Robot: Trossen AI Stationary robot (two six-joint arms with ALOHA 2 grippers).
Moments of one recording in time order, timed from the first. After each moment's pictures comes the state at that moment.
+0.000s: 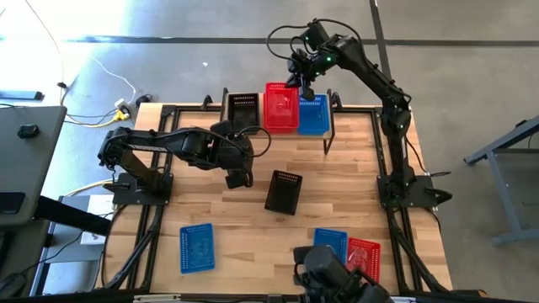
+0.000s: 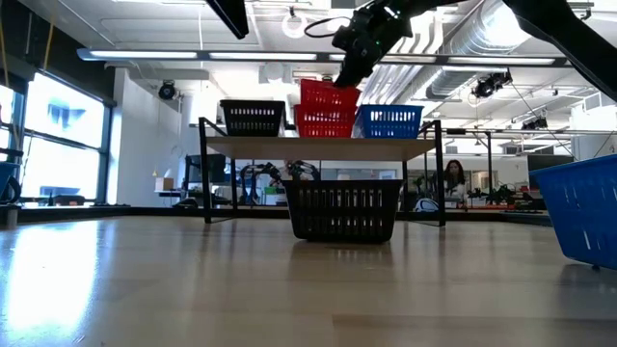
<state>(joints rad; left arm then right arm) -0.01 1.61 1.75 -1.36 -0.53 -0.29 -0.76 2.09 2.36 -1.21 -0.52 -0.74</state>
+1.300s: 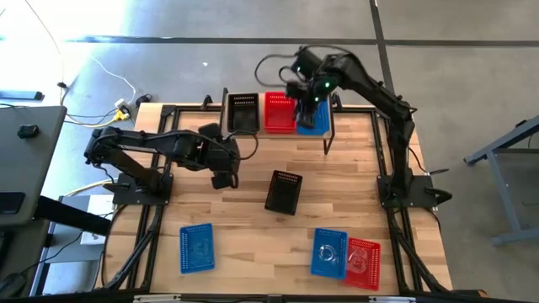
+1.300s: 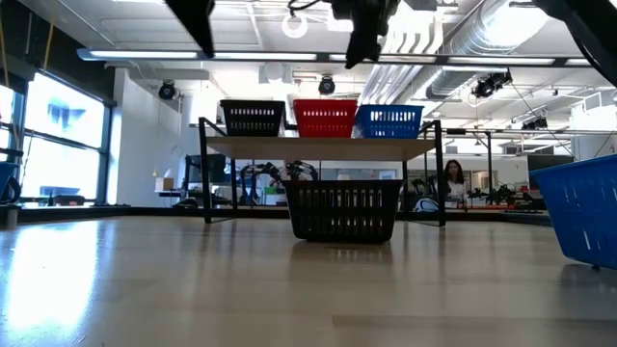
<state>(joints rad) 0.00 1.47 1.52 -1.36 -0.52 -0.27 -0.49 1.97 2.36 -1.52 -0.30 -0.28</state>
